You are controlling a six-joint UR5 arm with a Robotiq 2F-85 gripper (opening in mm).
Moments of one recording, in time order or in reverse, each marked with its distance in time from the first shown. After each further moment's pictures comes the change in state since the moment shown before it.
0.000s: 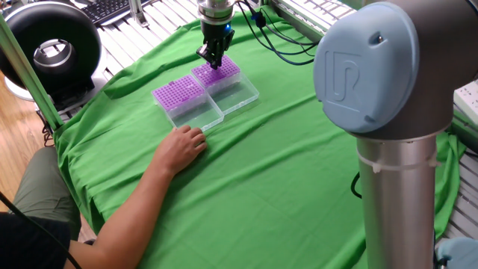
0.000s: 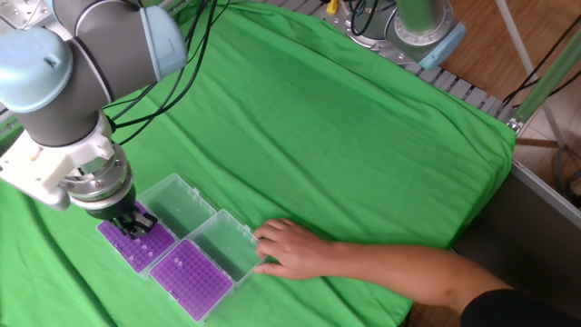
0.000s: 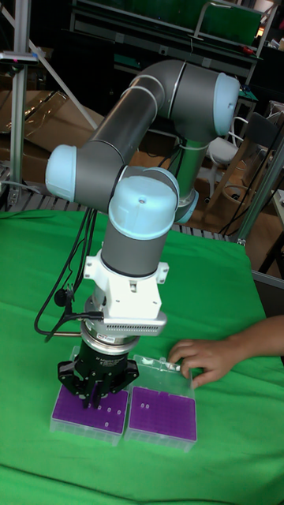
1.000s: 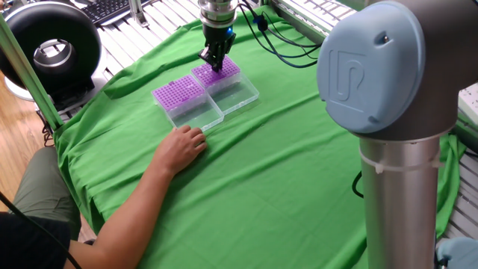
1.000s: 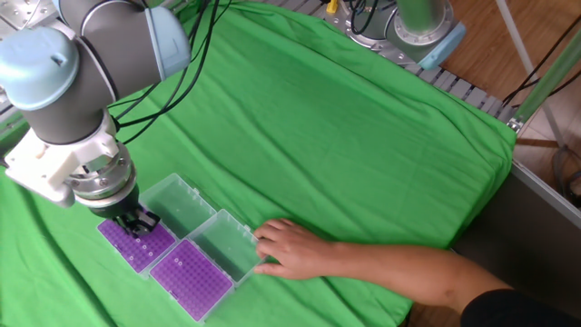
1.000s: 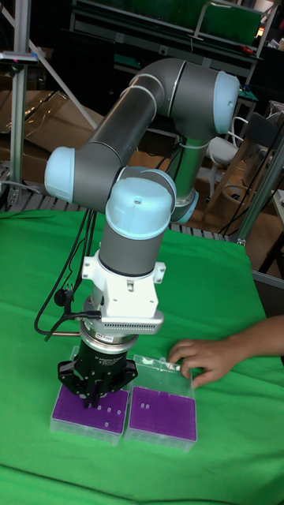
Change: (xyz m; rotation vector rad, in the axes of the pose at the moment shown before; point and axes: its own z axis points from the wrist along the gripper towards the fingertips) arm 0.003 0.000 0.005 -0.008 -0.010 -0.001
